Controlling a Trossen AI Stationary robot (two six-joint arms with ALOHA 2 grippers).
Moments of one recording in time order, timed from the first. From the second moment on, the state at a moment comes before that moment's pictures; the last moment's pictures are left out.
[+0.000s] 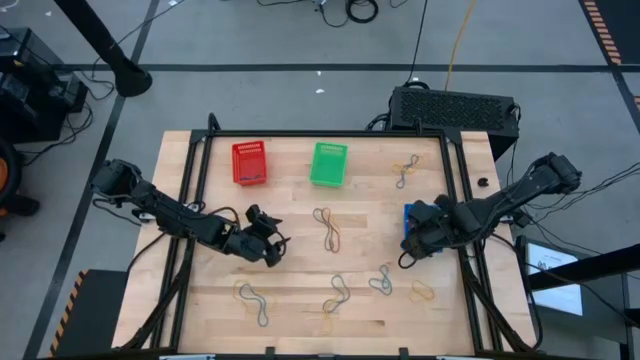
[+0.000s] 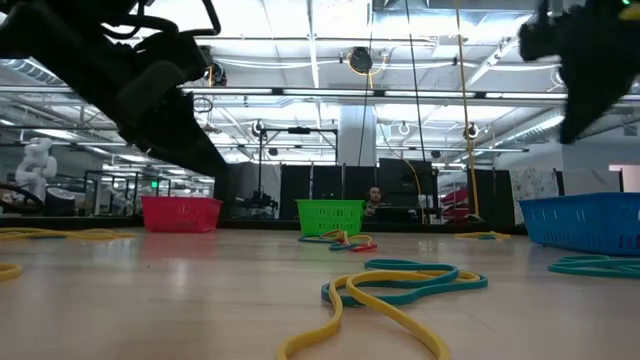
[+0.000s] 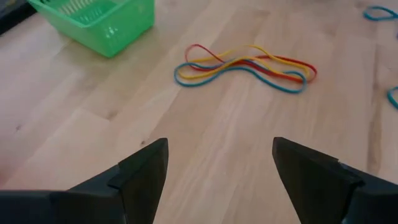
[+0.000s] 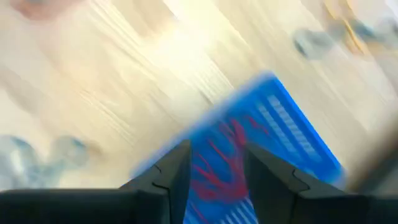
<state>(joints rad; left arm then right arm) -0.38 1.39 0.55 0.02 -0.62 -0.56 0.44 1.16 0.88 -1.13 0.43 1.12</state>
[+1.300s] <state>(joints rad) -0.32 1.39 0.55 -0.01 -0.58 -0.60 -0.04 1.84 0.87 0.21 0.29 0.72</state>
